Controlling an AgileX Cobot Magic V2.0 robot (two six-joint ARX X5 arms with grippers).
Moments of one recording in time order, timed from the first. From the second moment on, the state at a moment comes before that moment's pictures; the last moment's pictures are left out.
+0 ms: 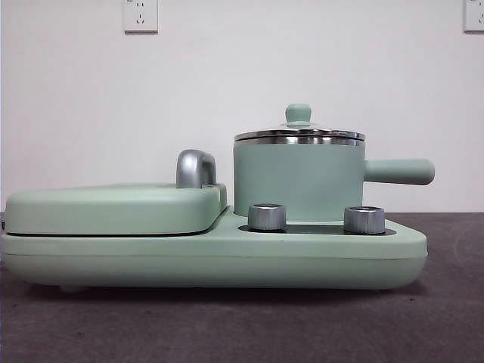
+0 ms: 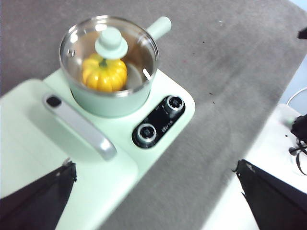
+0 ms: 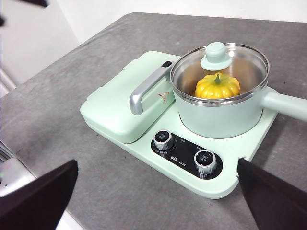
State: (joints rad) left arm -0.67 1.17 1.55 -1.11 0.25 0.06; right arm 0.70 0.35 0.81 -0.80 -0.08 0.27
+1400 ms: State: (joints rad) left arm -0.66 0.52 0.89 -0.77 0.23 -0.23; right arm 0.70 0.35 0.81 -0.80 -0.08 0.28
